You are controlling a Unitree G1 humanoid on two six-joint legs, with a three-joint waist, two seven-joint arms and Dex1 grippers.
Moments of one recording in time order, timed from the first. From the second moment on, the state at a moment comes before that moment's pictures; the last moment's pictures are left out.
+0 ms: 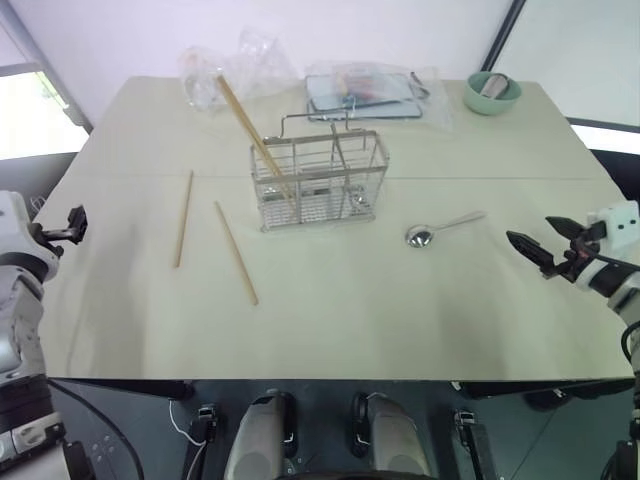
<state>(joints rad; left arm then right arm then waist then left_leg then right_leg) -0.24 0.67 0.59 0.06 -0.32 0.45 -0.24 -0.25 -0.80 -0.42 0.31 0.41 0.27 0.82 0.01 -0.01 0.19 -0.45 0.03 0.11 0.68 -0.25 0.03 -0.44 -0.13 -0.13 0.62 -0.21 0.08</state>
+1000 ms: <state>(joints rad) -0.62 0.86 0.07 -0.51 -1.01 0.98 -0.82 -1.26 -0.69 0.37 1.27 -0.28 -0.34 1.53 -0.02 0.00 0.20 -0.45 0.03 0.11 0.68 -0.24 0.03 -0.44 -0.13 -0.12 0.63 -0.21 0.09</state>
